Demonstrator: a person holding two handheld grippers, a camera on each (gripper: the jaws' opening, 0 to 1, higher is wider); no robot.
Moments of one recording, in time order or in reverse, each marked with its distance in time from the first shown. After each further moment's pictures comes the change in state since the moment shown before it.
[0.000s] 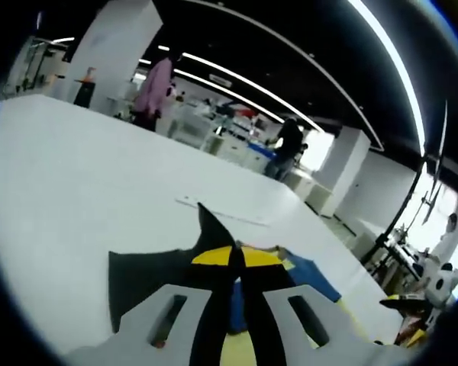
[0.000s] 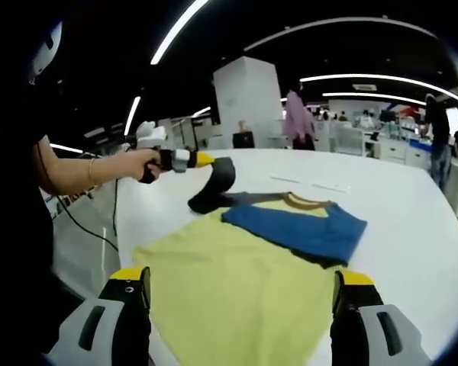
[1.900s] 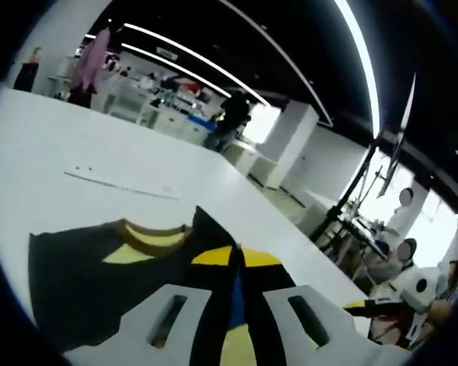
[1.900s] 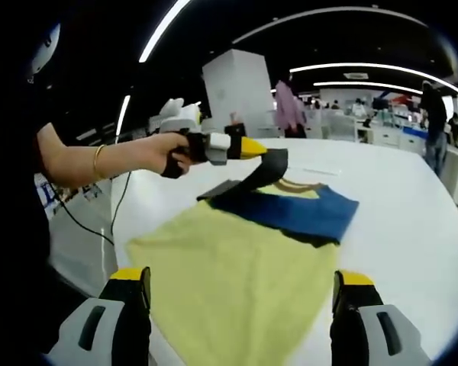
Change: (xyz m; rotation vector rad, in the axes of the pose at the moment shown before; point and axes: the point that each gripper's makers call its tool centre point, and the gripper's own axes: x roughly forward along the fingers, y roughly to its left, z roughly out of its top) left arm 0.081 -0.149 -0.065 0.041 0.155 -0.343; right arm -0.006 -0.011 -0.021 0.051 0.040 -0.022
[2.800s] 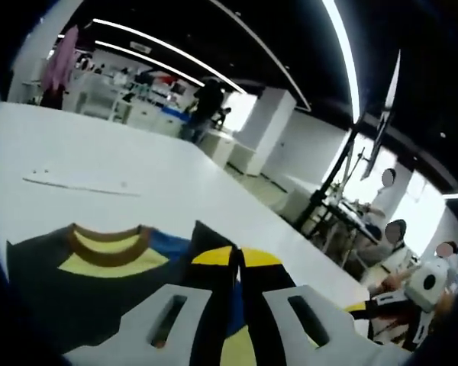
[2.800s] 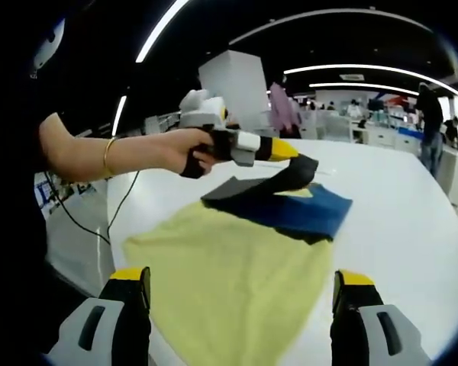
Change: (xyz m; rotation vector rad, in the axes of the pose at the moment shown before) left arm 0.052 -0.042 -0.019 0.057 0.072 -0.107; right arm -0.004 -0.006 -0.004 0.003 -0.002 -0.033
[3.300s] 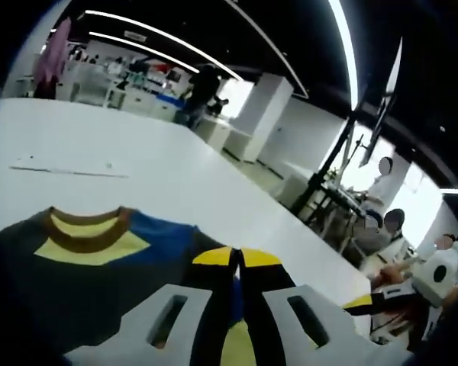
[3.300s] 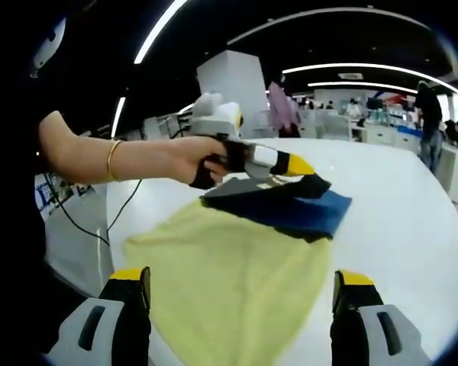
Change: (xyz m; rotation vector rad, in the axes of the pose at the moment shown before) left arm 0.026 -0.013 -0.039 0.024 0.101 -0.019; right arm 0.000 -0.002 -0.003 0.013 0.001 -0.002
